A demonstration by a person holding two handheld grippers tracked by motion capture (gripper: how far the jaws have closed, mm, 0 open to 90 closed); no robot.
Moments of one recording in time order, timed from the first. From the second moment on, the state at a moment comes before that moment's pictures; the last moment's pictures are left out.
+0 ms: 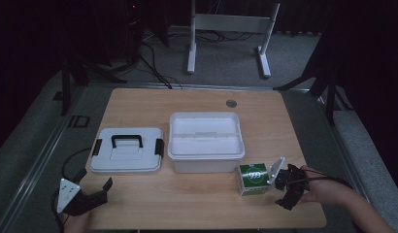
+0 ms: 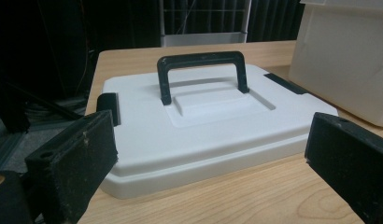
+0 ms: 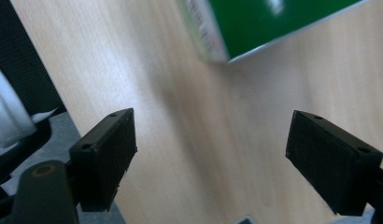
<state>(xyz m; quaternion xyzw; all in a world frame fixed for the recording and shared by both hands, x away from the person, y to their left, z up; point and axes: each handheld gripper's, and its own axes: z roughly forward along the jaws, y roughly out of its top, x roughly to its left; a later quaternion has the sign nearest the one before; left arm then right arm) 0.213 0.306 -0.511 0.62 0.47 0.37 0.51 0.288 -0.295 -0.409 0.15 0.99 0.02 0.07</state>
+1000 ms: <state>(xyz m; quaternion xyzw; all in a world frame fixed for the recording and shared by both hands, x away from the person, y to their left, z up) 0.212 0.306 -0.511 0.63 0.46 0.37 0.51 0.318 -0.235 -0.343 0.10 0.99 0.05 0.09</state>
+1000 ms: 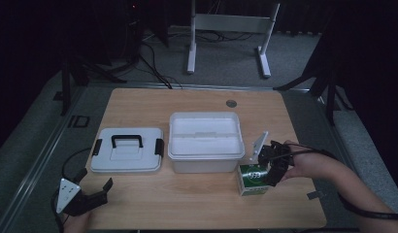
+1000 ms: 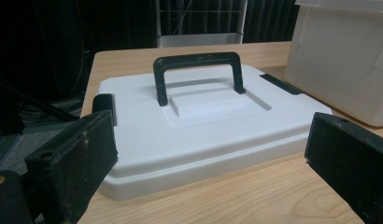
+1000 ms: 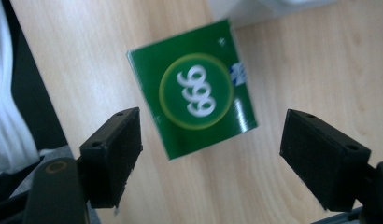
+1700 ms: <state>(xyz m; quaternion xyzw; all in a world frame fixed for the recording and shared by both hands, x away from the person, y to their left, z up) 0.213 0.307 -0.511 0.63 0.46 0.36 0.51 0.347 -0.178 -0.309 0.06 0.99 0.06 0.11</state>
